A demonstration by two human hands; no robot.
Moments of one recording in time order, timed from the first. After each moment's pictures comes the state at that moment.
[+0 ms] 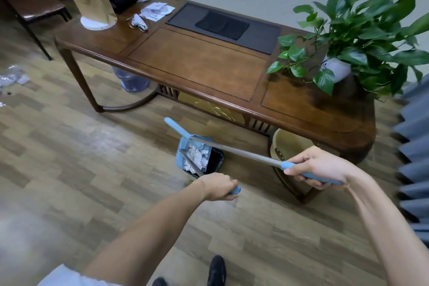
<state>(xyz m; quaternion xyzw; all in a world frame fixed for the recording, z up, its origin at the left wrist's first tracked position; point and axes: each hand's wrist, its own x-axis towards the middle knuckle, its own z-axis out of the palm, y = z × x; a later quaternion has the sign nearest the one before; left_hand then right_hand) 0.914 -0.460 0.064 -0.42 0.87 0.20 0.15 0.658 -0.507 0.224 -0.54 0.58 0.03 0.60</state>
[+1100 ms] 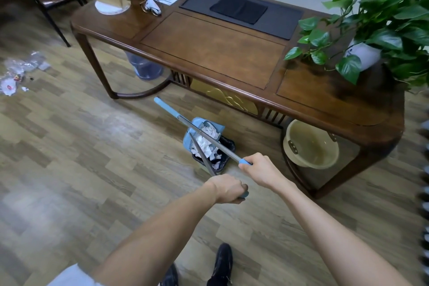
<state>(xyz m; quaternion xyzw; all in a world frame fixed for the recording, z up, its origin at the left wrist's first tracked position) 0.901 -0.434 0.047 -0.39 0.88 0.17 0.22 0.773 -0.477 0.103 -0.67 0.59 0.01 0.45</state>
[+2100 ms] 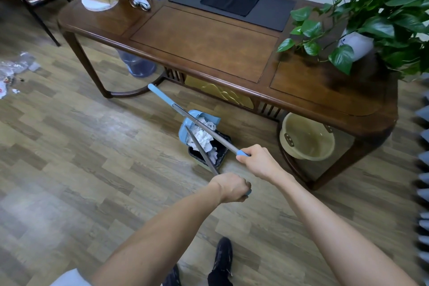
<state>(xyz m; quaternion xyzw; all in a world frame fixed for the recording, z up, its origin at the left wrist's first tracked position) 0.873 -0.433 0.046 -0.38 0.88 0.16 0.23 0.764 -0.484 0.106 -0.64 0.60 -0.02 0.47</state>
